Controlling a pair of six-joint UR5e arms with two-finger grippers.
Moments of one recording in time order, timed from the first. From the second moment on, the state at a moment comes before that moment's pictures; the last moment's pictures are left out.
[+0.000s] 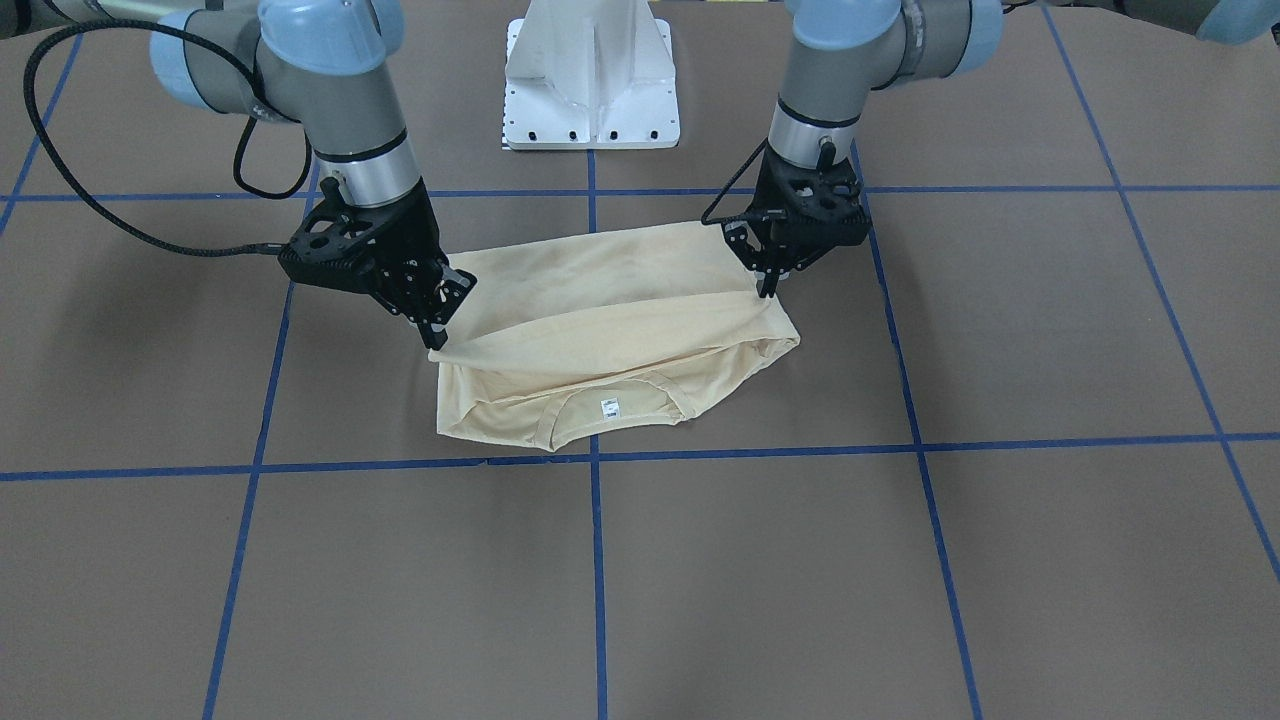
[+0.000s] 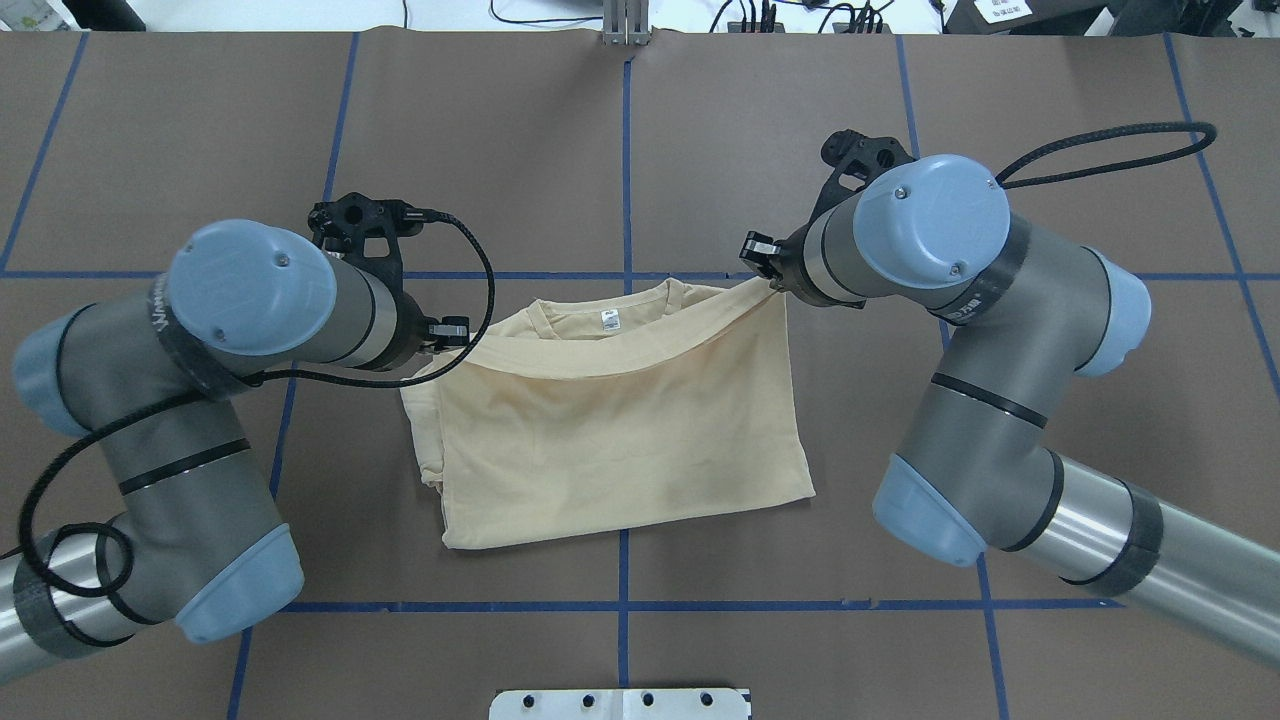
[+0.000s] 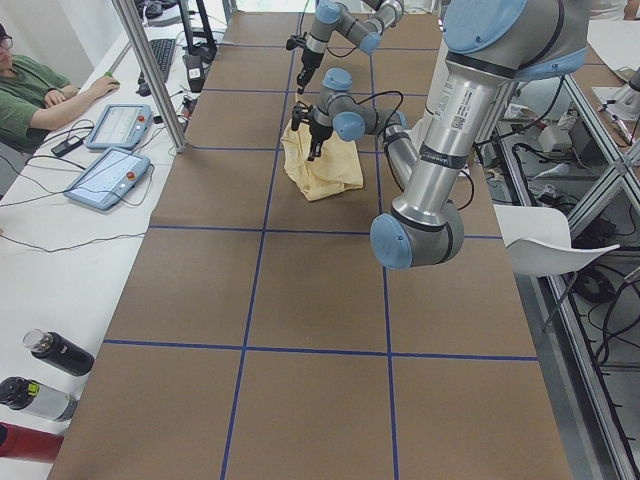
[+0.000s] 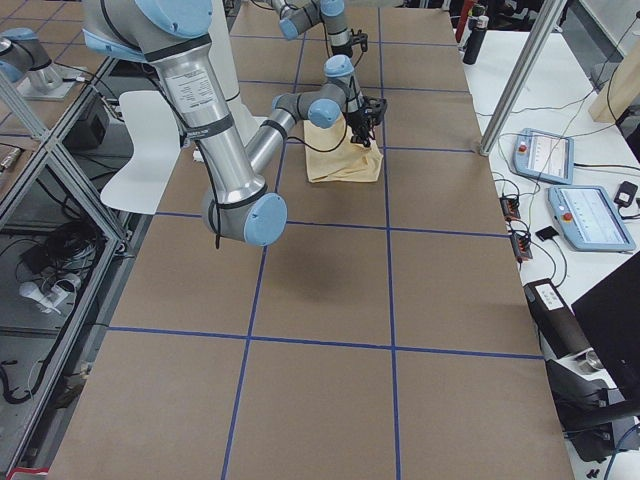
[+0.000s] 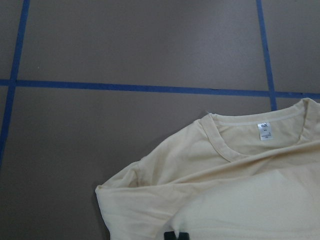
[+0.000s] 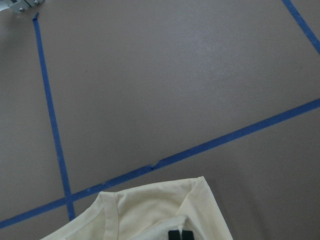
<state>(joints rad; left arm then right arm) -0.57 -2.02 -1.89 -1.67 -1.70 -1.21 0.63 -1.06 1.81 -1.42 1.69 1.54</state>
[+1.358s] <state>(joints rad) -0.55 -1.95 -1.82 -1.88 -1.76 -1.08 0.73 -1.05 1.65 -1.35 1.82 1.42</state>
